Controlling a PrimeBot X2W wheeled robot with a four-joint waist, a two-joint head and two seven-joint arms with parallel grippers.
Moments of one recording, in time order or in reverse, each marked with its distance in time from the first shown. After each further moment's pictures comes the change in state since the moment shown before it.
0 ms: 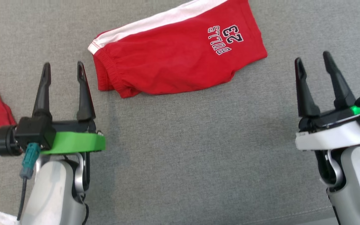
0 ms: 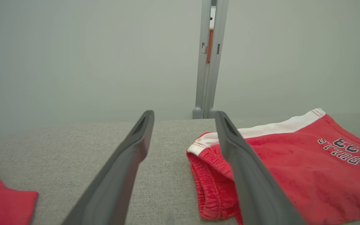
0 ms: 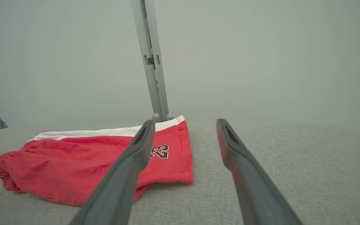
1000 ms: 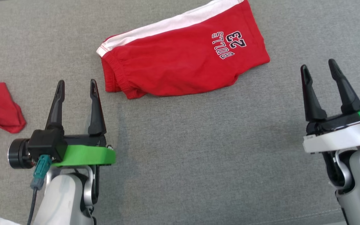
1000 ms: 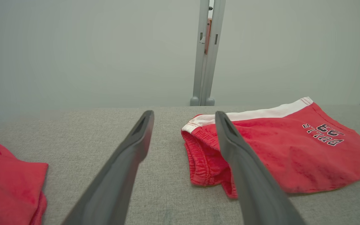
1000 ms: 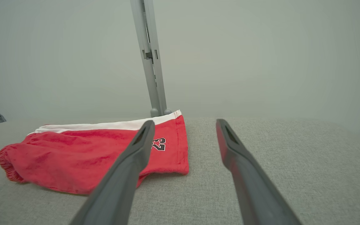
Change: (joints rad) left arm 0.093 -0.004 -0.045 -0.053 -0.016 0.026 0.037; right arm 0.046 -0.028 -0.019 -0.012 0.012 0.000 0.041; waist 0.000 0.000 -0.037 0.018
